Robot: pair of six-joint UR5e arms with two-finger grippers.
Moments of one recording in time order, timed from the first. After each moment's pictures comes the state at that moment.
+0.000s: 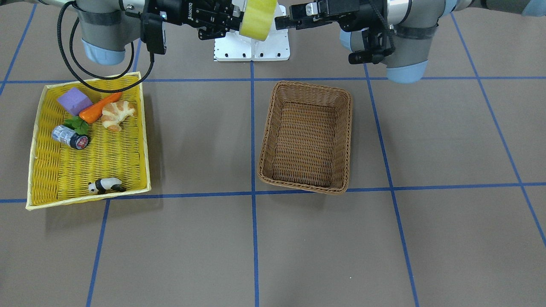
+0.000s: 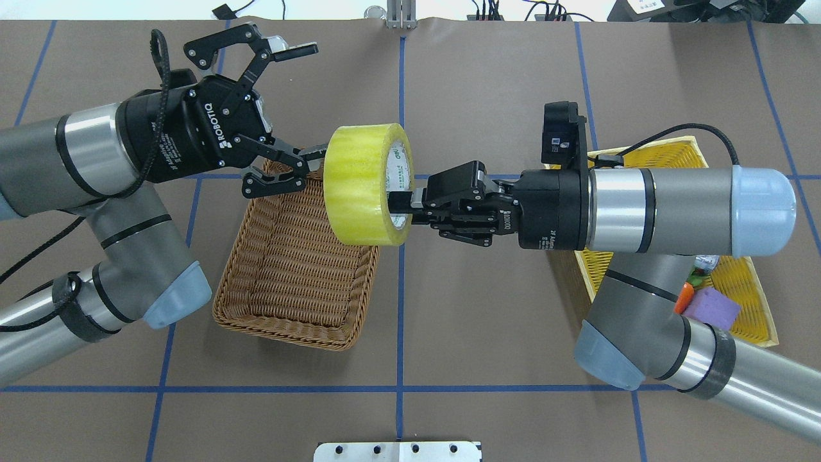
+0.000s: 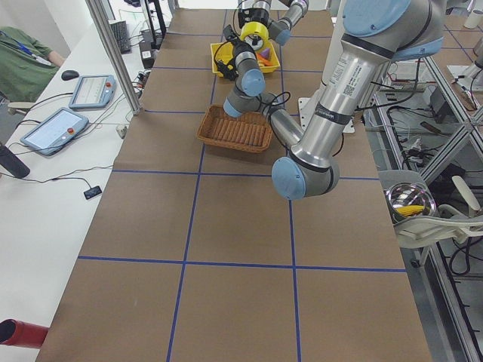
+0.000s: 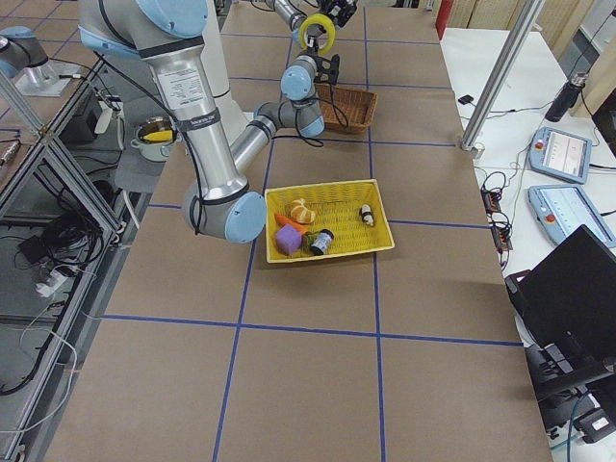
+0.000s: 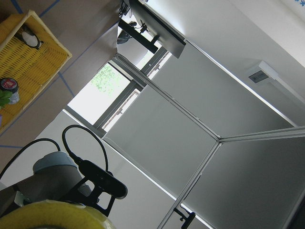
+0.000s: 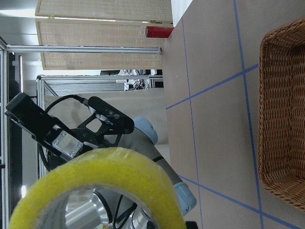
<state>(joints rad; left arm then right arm) -0.69 -2.08 -1.72 -3.32 -1.78 -2.74 0.57 -1.14 1.86 -0.15 1.92 1.93</state>
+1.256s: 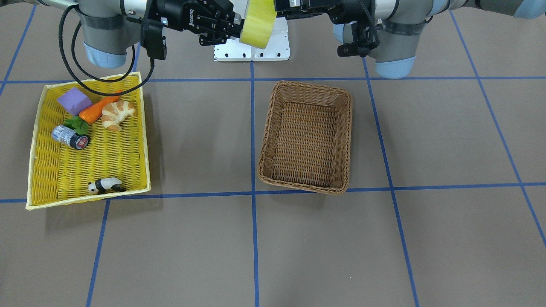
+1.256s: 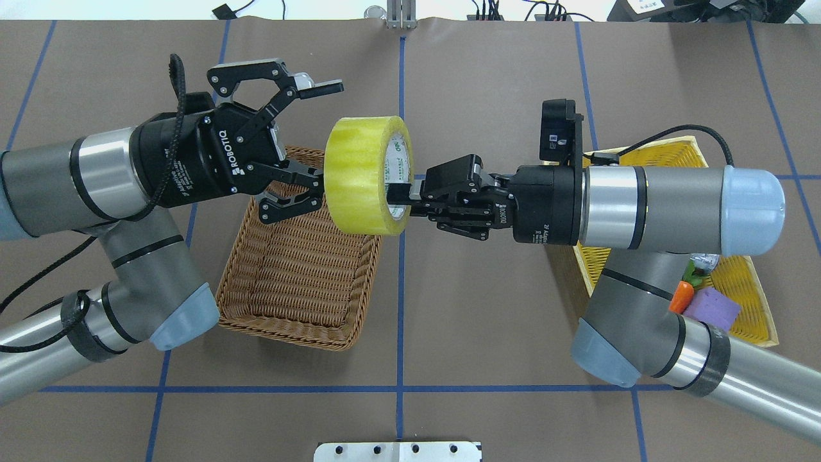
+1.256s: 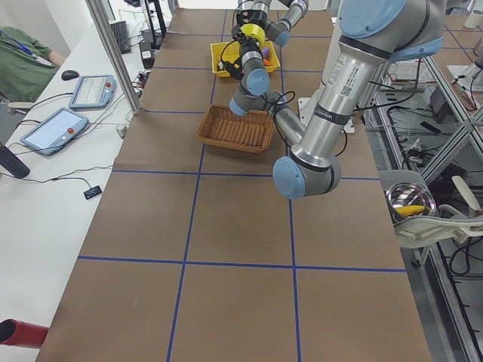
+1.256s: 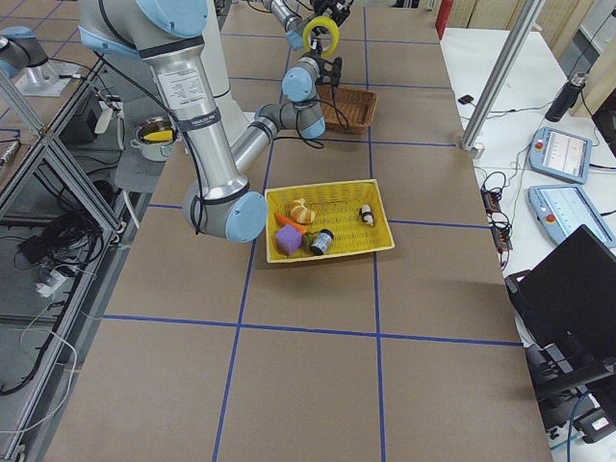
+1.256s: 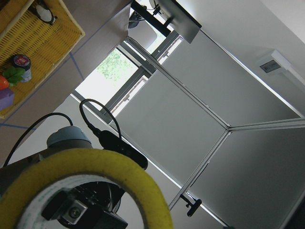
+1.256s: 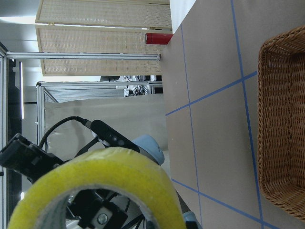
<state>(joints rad) -0.64 -2.08 -1.74 -3.32 -1.79 -2.74 0.57 -1.13 1.84 -0.15 1.89 1.93</state>
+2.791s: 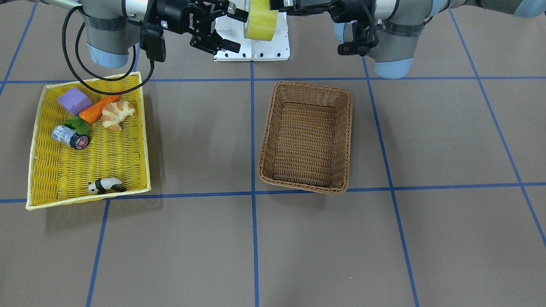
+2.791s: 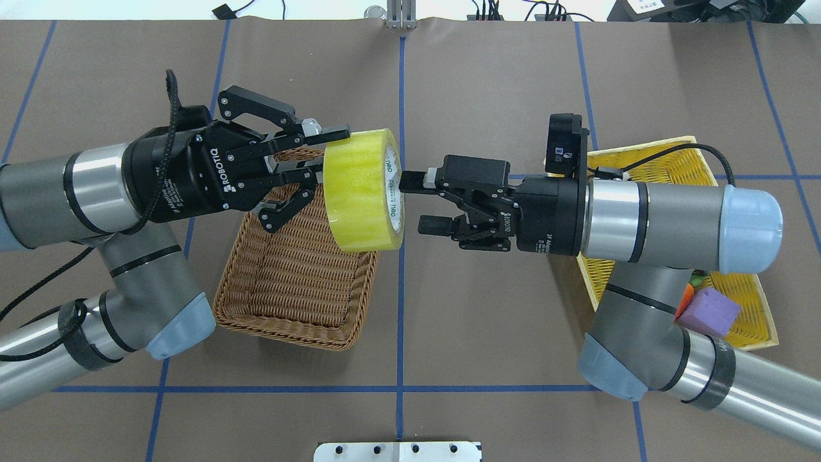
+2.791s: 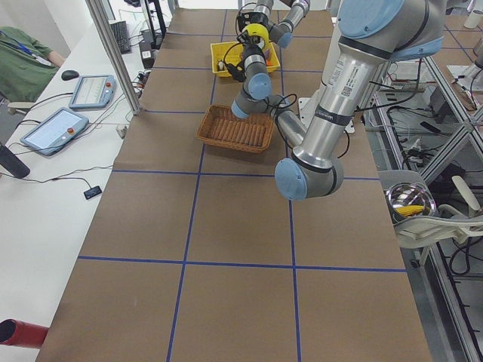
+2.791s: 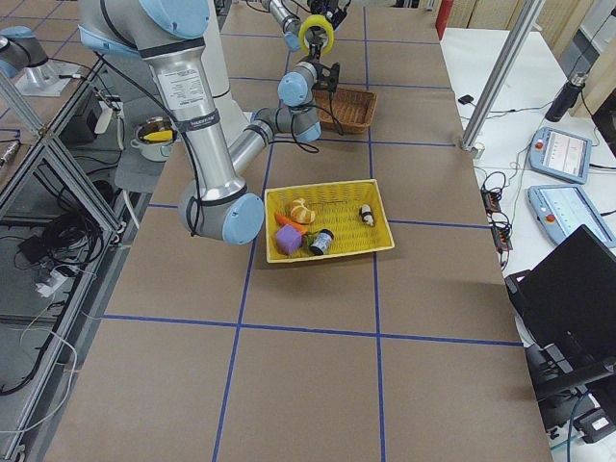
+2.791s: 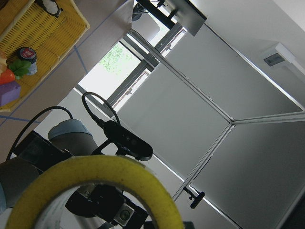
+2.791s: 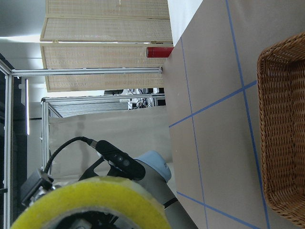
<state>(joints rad) -0.63 -2.05 -1.74 -3.39 -1.80 -2.73 0.55 -1.19 1.84 -0.11 1.84 1.95</state>
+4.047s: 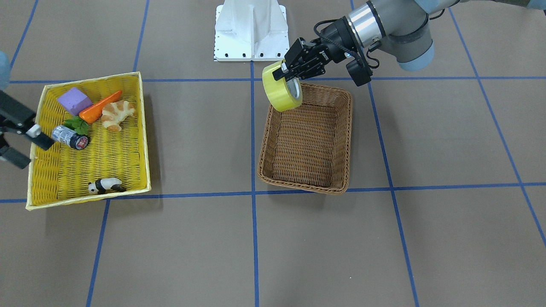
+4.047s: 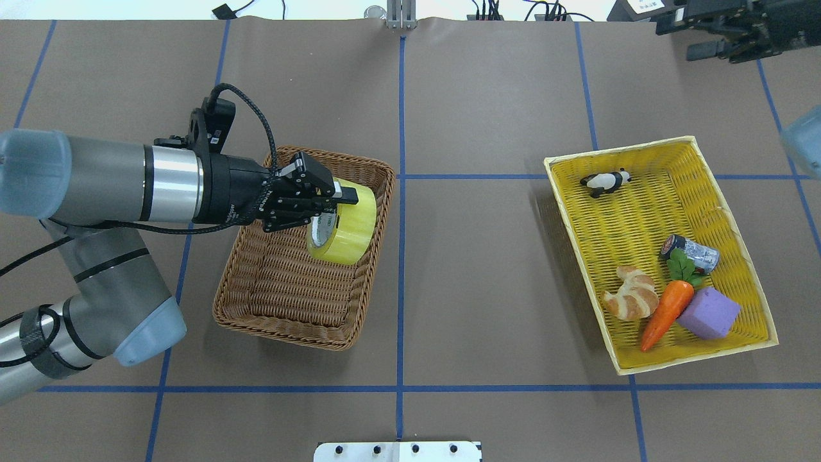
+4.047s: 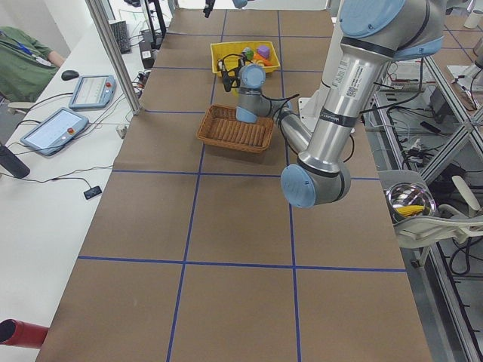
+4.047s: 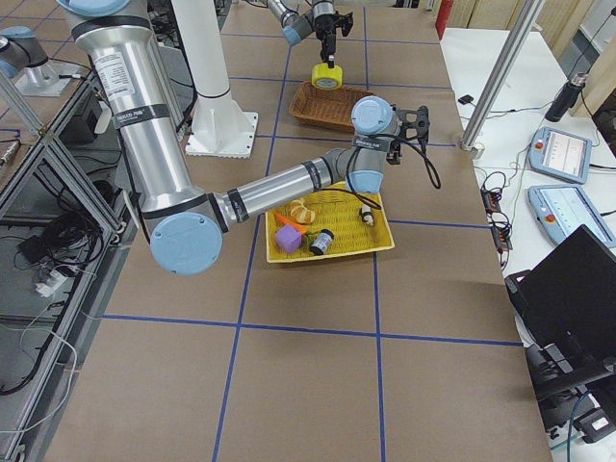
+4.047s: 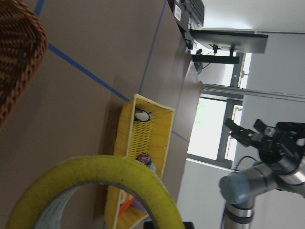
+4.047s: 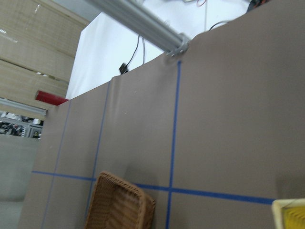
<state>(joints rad) -0.65 -1.99 -1.84 -2.58 -2.02 -1.83 1.29 -1.27 1.65 -0.63 2.39 1.19</state>
